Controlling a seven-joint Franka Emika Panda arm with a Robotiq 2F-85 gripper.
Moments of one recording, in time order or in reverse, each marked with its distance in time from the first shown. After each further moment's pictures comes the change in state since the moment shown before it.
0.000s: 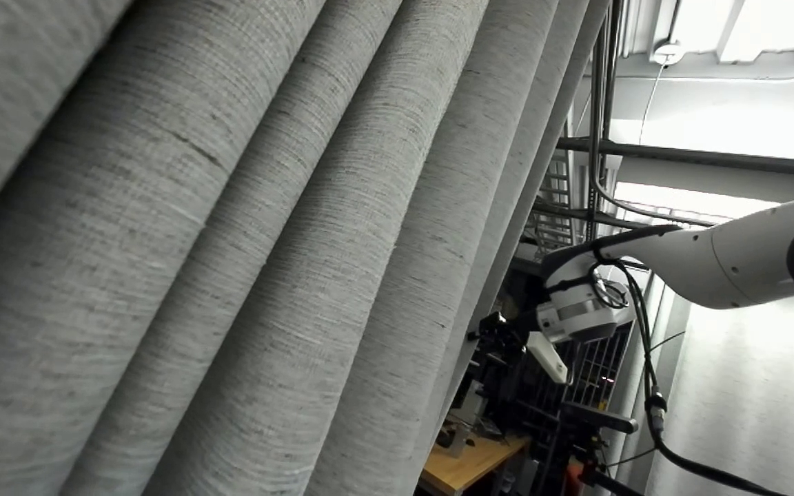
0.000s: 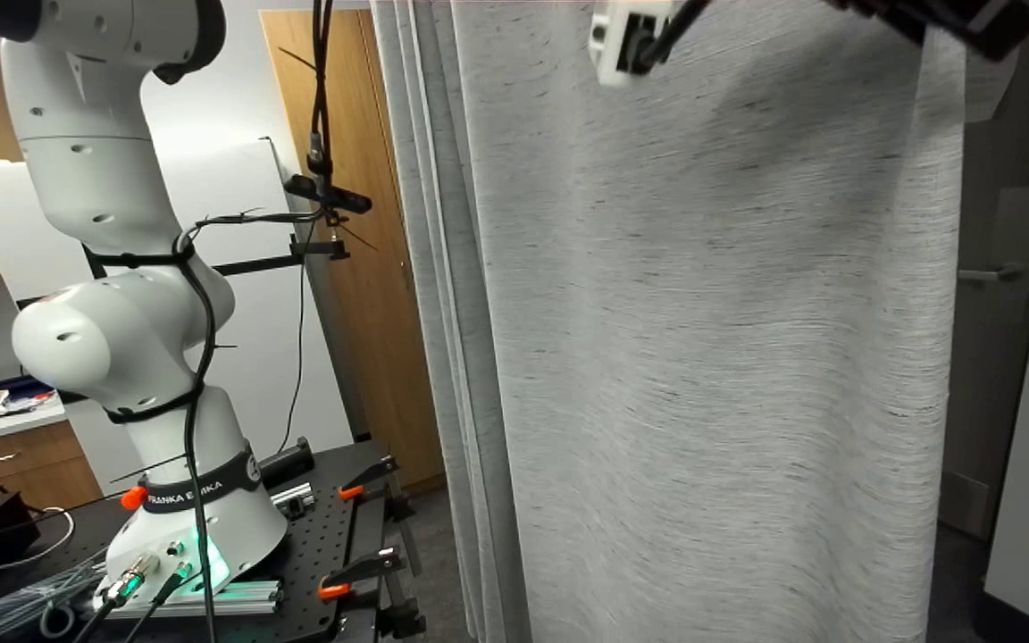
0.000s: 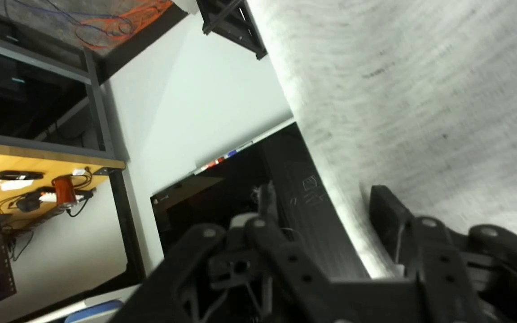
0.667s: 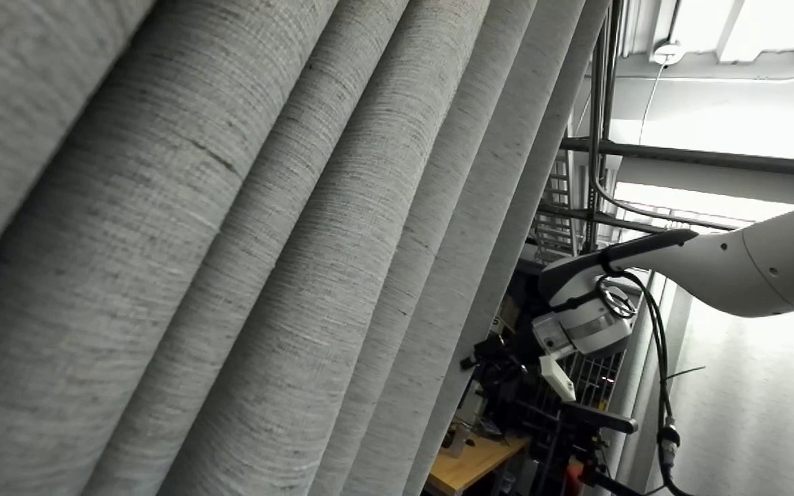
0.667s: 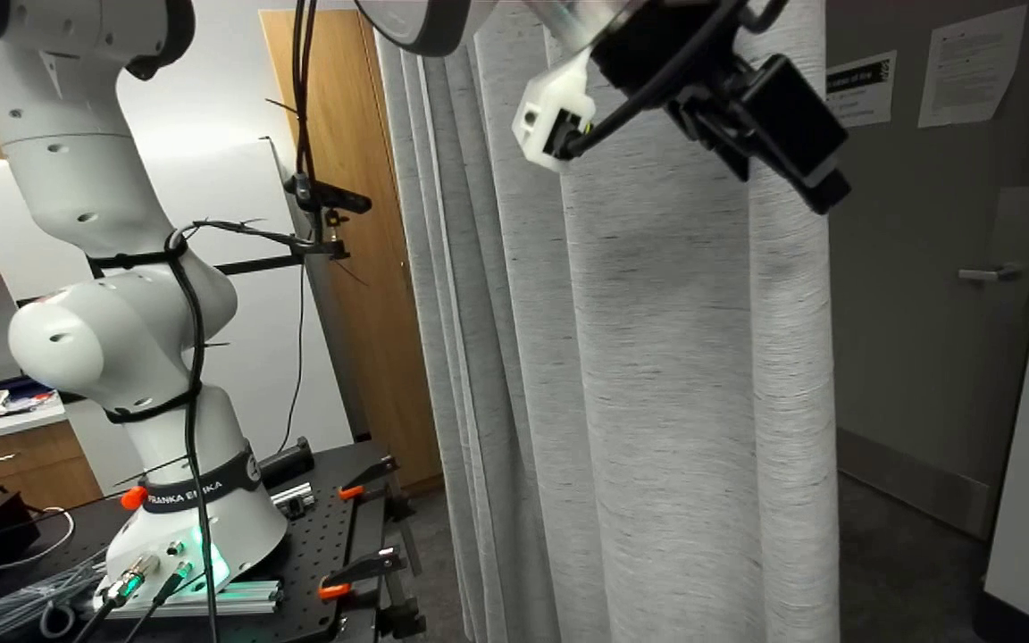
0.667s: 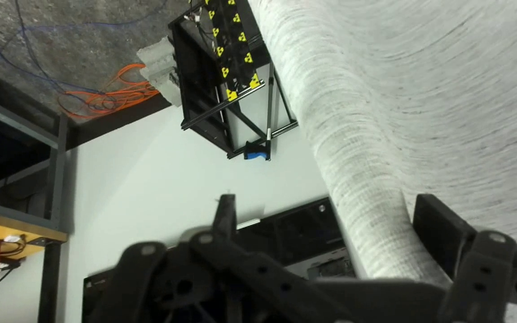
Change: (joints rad) arm -0.047 -0.114 0.085 -0.192 -0.254 -0.114 -0.032
